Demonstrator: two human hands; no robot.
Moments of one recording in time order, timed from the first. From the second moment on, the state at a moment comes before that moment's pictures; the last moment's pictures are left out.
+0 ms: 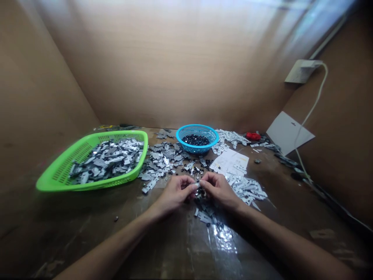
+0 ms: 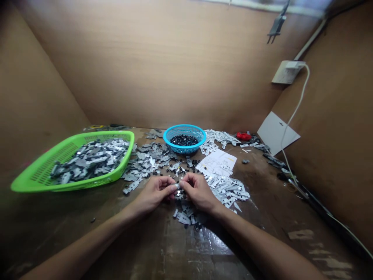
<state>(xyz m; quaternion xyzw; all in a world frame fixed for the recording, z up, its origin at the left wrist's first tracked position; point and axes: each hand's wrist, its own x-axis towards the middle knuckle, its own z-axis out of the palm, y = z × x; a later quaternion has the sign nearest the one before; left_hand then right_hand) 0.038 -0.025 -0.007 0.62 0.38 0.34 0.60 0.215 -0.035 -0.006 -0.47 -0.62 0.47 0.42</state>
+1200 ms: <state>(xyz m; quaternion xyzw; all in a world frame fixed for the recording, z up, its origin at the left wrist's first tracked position) -0.013 0.009 0.026 0.80 0.51 0.32 -0.02 0.233 -0.023 -0.007 -0.44 -0.85 0.11 0.28</state>
